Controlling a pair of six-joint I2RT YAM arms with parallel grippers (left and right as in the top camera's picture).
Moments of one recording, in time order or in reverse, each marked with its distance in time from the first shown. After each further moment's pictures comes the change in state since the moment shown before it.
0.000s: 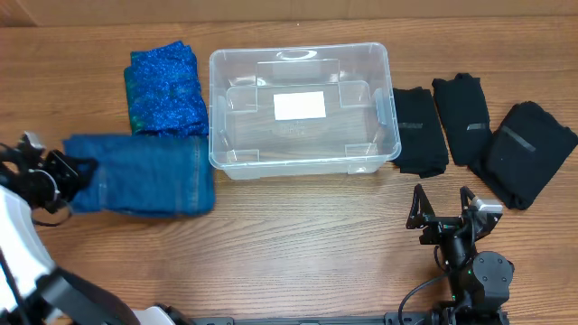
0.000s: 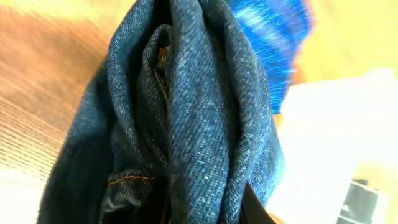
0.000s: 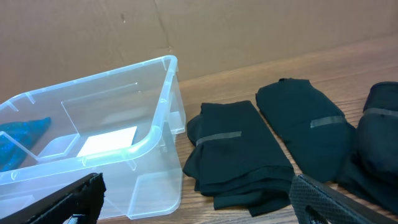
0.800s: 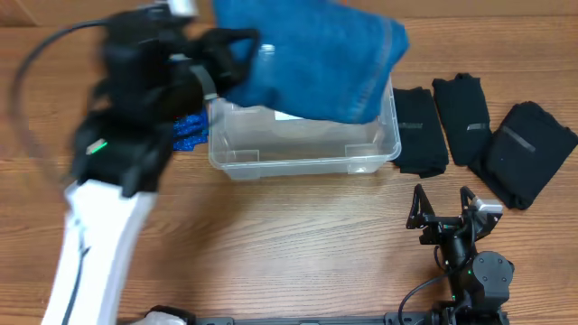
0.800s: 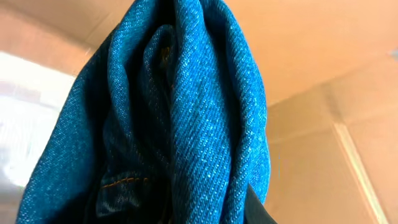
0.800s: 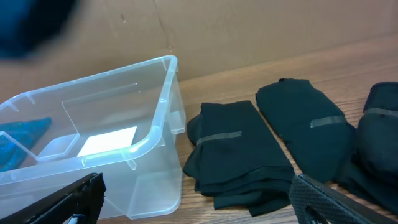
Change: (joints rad) left arm -1.086 -0.089 0.458 0.260 -0.341 -0.796; right arm 0.000 0.000 0.000 0.000 0.001 0.000
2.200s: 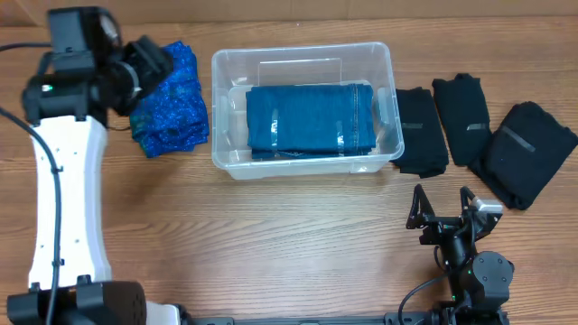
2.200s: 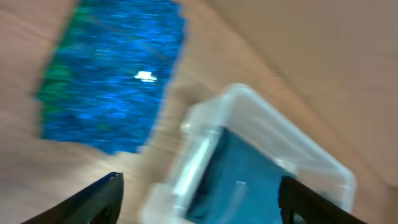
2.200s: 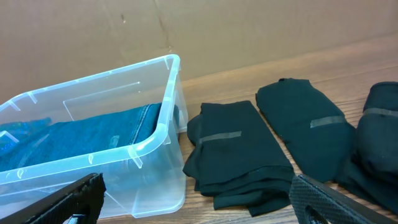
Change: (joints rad) left arm 0.473 0.203 0.034 -0.334 -0.031 0.289; right arm 0.000 0.000 0.000 0.000 -0.001 0.000
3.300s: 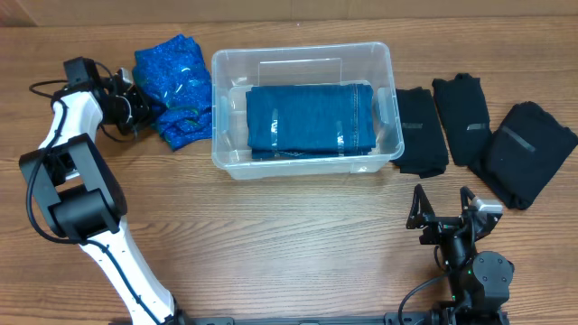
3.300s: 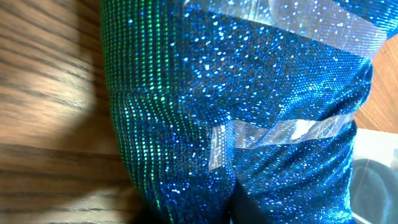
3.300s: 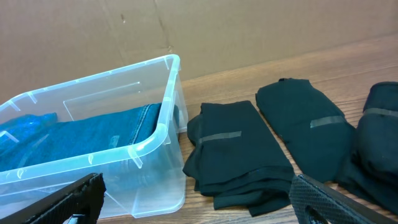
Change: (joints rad) left arm 0.196 0.667 0.000 0.298 0.354 0.380; right arm 0.000 0.000 0.000 0.000 0.000 0.000
